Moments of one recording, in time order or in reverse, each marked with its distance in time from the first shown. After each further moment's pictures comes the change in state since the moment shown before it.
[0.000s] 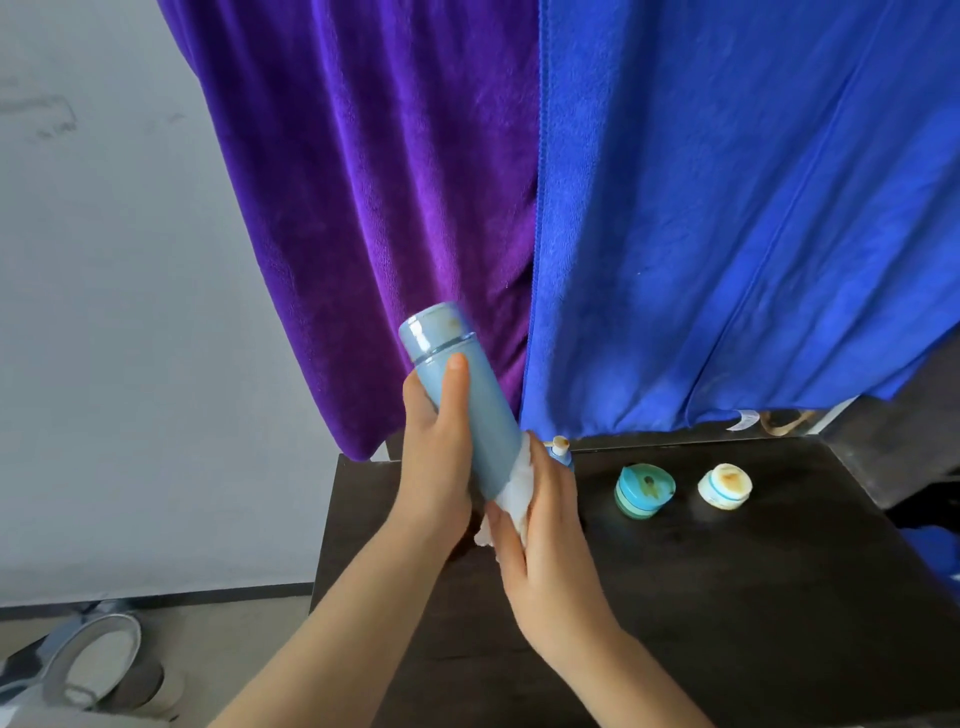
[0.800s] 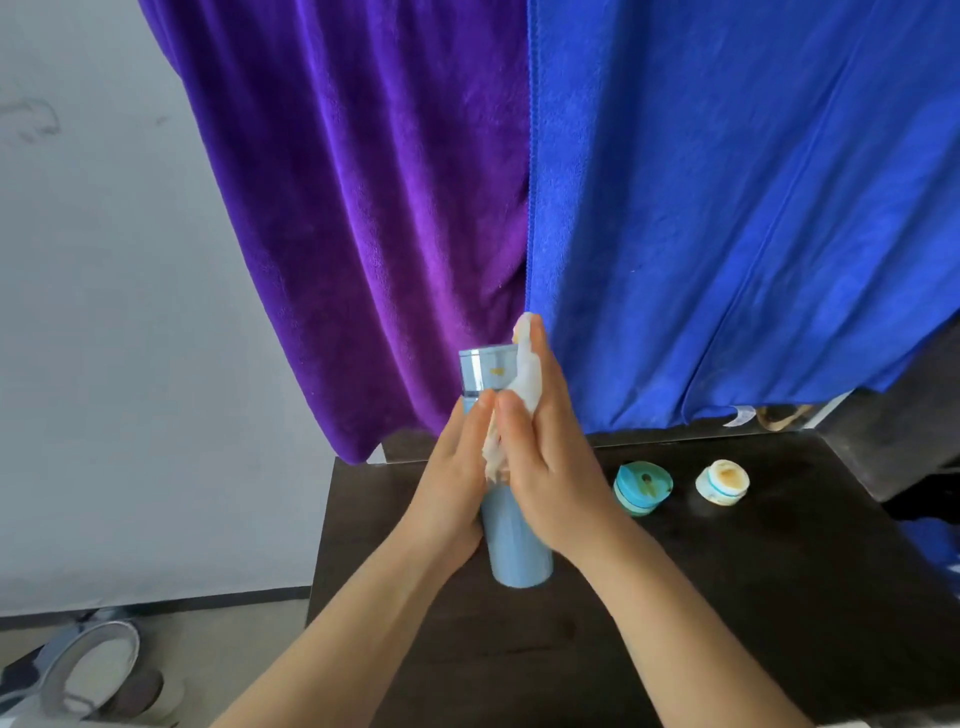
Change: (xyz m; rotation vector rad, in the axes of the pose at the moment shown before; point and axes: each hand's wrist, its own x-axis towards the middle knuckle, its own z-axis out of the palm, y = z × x) left_hand -0.013 -0.009 -0.004 0.049 -0.359 -0.062; right_hand 0.065 -0.028 -0.027 0.313 -0.116 0.040
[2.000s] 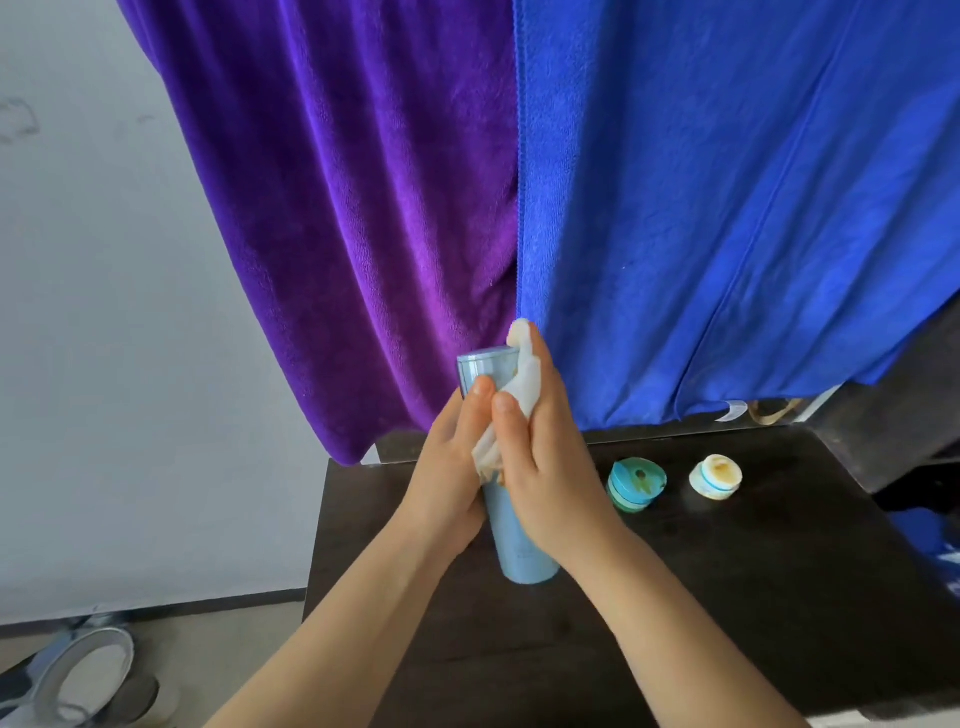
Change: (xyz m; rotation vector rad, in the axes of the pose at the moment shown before) left_hand 0.006 0.001 0.001 -0.059 -0.047 -0.013; right_hand 0.000 0.004 -0.001 -0.071 0.110 -0.007
